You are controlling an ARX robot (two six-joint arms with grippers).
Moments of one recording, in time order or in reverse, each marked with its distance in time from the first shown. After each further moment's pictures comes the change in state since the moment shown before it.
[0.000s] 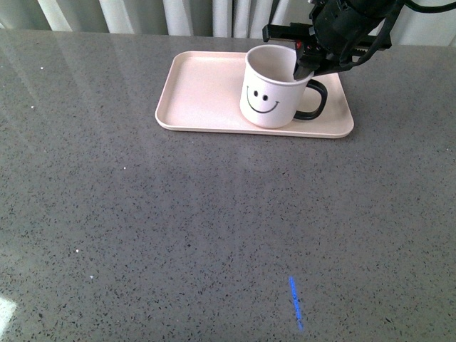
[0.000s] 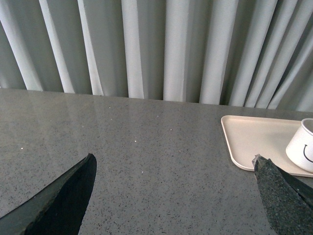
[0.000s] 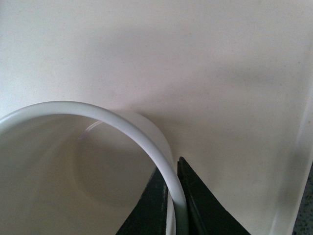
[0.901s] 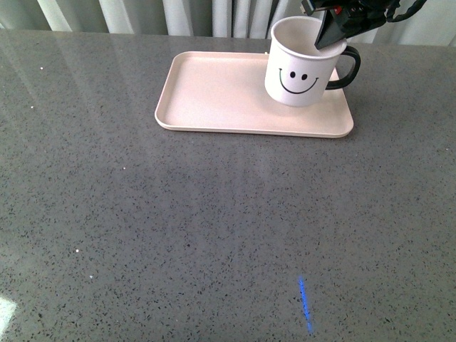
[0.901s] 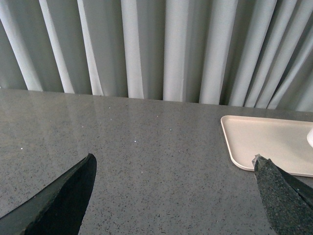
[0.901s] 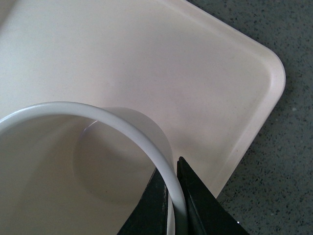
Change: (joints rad) left arm 0.000 0.000 0.000 0.000 0.000 0.000; right arm -0.074 -0.016 0.157 -0.193 -0.108 -0.409
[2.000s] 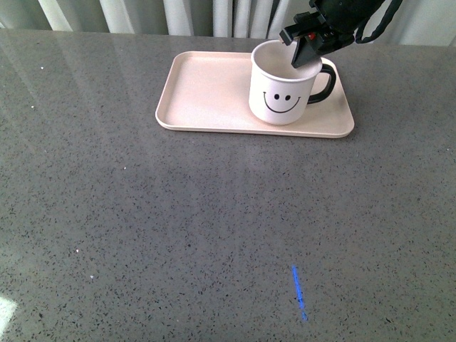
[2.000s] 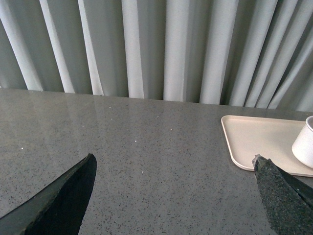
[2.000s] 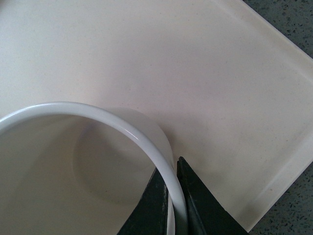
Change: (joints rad) left arm 0.000 0.000 0.000 0.000 0.000 0.000; right arm 0.034 0.120 0.106 -0.033 -0.019 -0.107
